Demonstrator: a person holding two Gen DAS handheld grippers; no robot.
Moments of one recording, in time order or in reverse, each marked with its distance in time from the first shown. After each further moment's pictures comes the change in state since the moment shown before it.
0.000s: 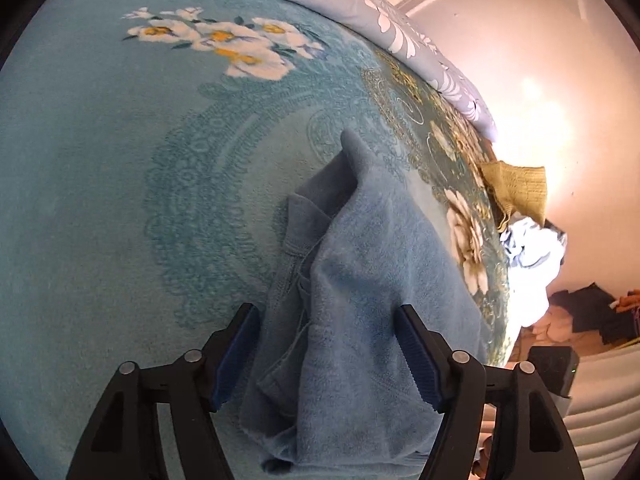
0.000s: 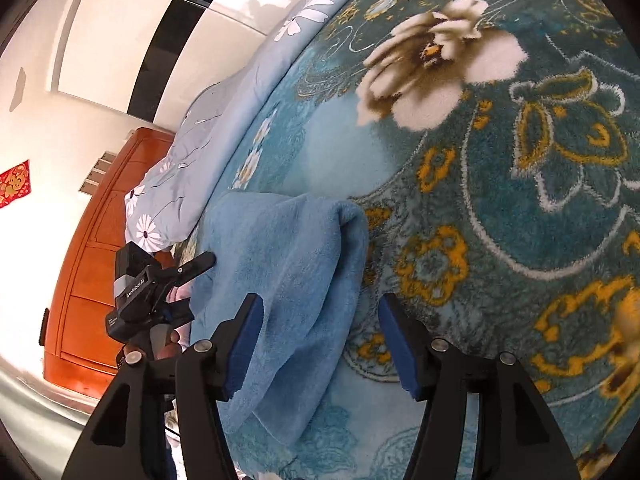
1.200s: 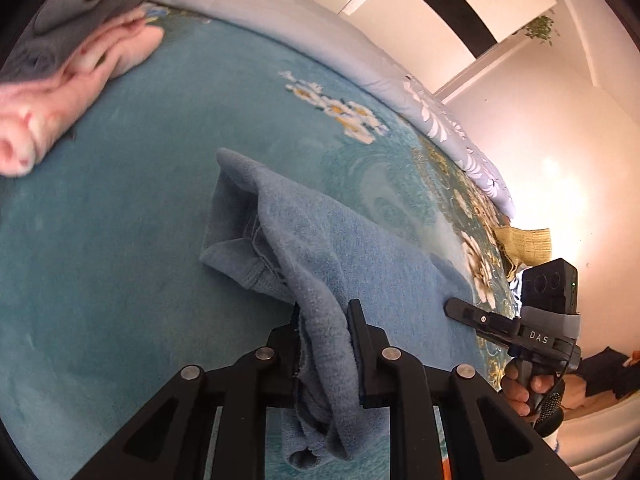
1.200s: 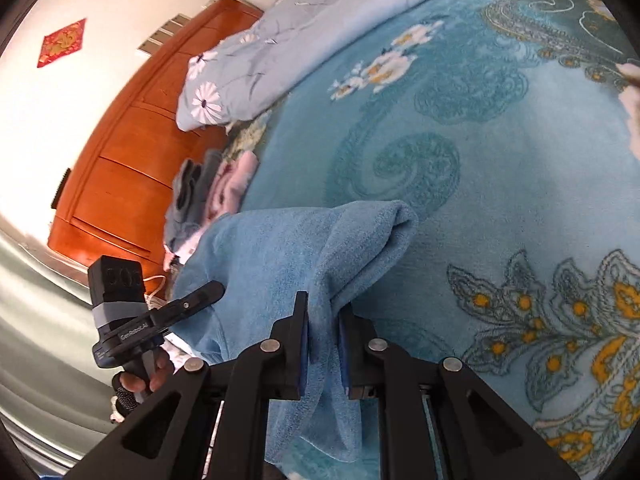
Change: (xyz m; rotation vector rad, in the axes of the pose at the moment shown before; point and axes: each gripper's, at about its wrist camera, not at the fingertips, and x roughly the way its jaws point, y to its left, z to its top) left arm -0.114 0.052 -0.132 -0.186 -0.322 0.081; right arm 0.093 0.104 -0.005 -0.380 0.364 0.119
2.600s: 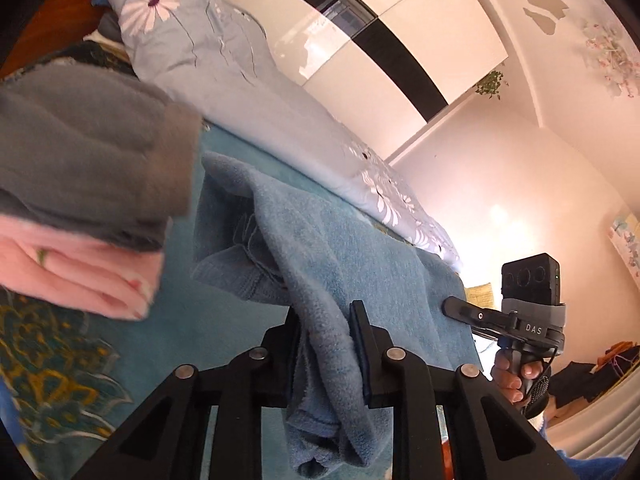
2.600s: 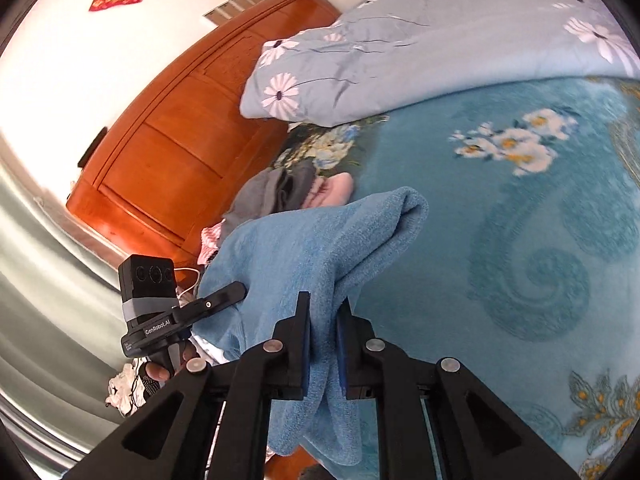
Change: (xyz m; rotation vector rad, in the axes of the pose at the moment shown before) left arm -0.169 0.060 0.081 0.064 -0.265 -0.153; right arm 0.025 0.186 0.064 -0.253 -0.011 0.084
